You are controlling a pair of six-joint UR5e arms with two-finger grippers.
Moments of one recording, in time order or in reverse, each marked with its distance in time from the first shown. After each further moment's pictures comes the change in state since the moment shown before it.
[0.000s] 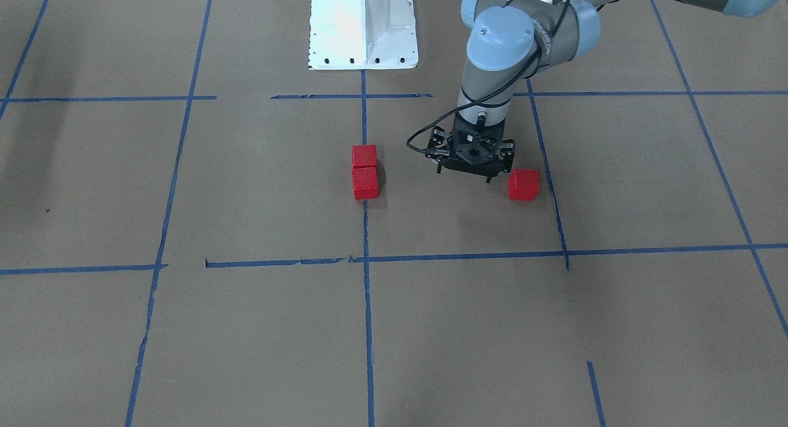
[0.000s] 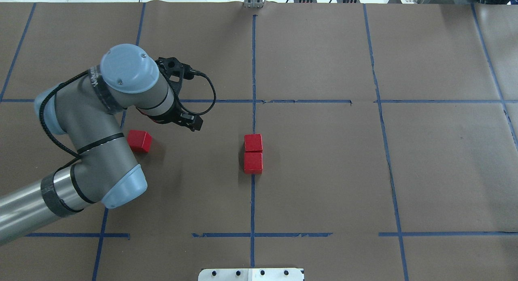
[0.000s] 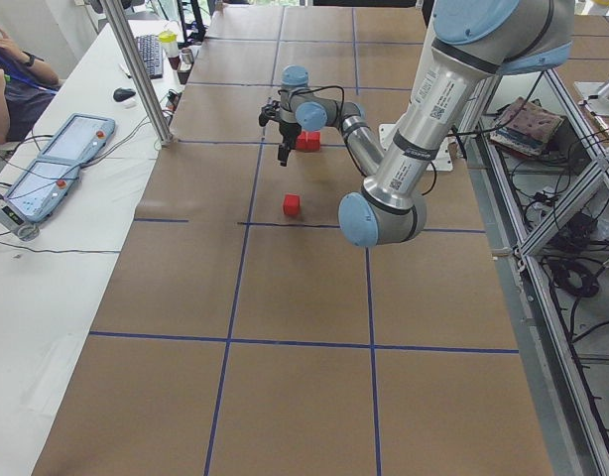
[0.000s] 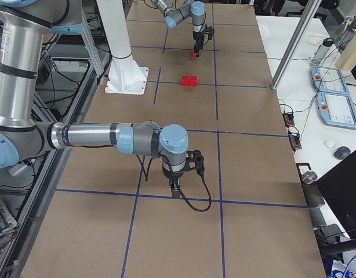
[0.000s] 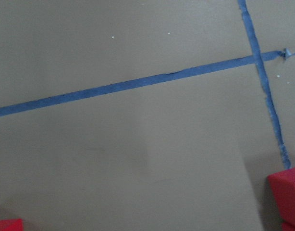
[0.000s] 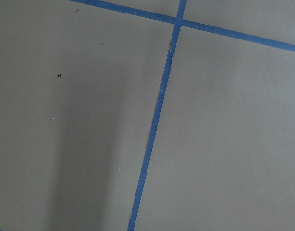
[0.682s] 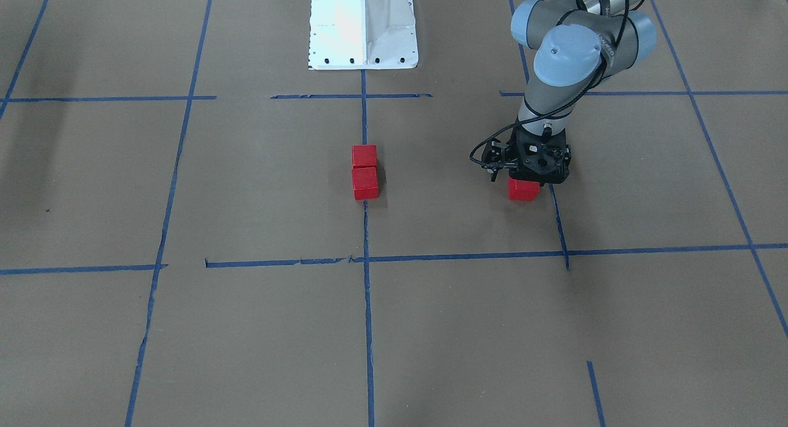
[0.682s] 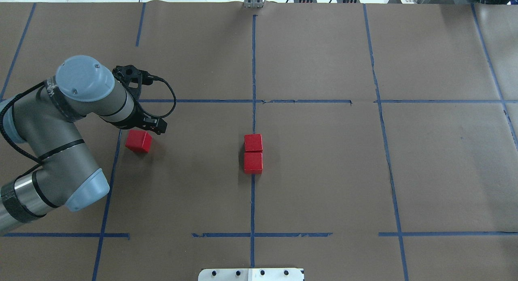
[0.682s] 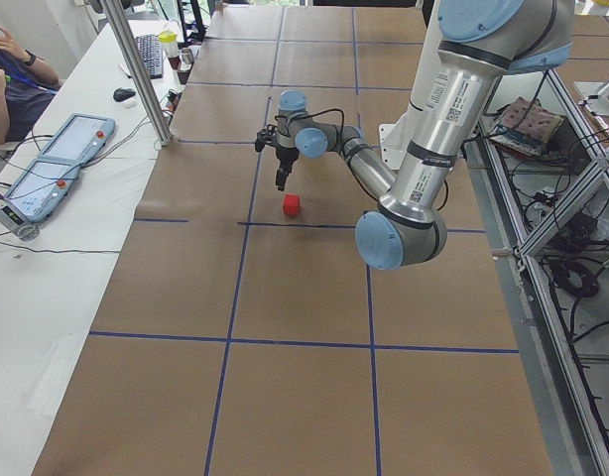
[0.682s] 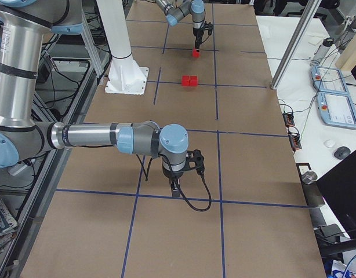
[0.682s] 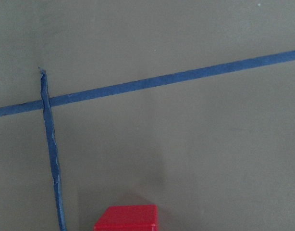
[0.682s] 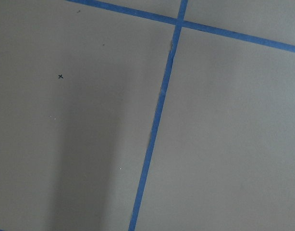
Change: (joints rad) left arm -0.027 0.141 -0.017 -0.062 -0.015 -0.078; right arm 0.000 0.000 0.002 0.000 0.002 0.000
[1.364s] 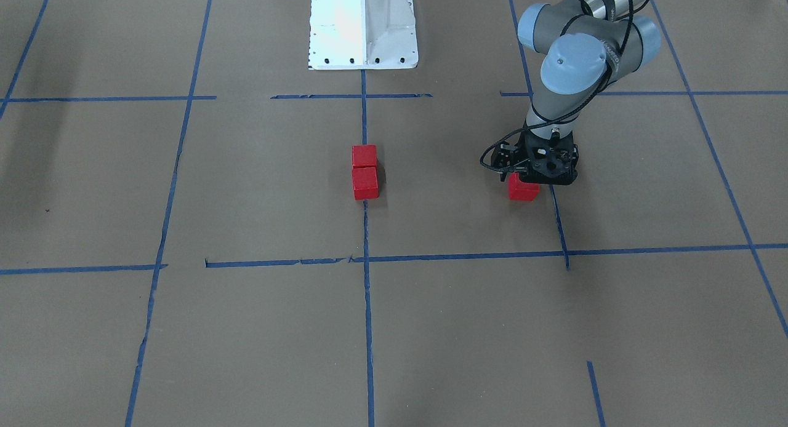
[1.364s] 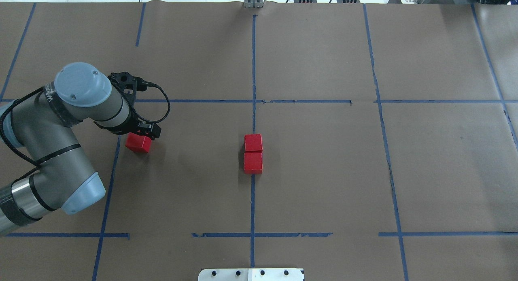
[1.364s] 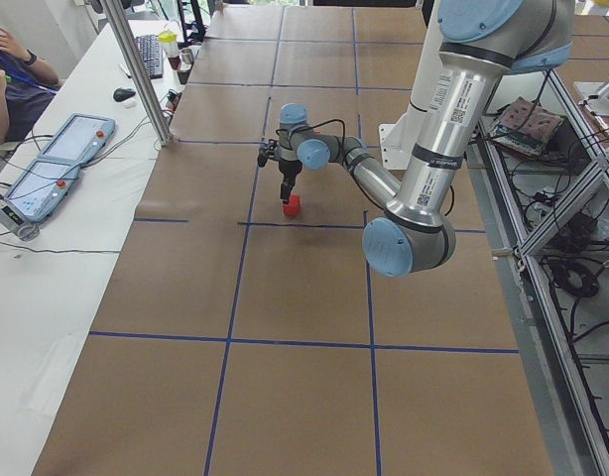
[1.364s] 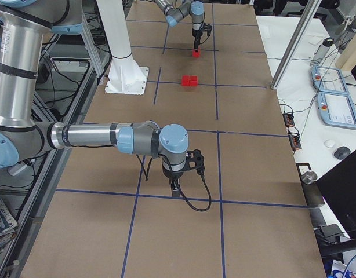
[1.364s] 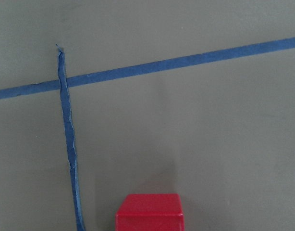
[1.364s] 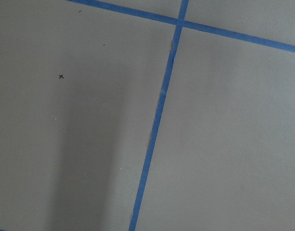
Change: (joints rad) left arm 0.008 0.021 0.016 -0.001 -0.004 -0.017; right arm 0.000 0.000 -0.001 0.000 0.001 -0.001
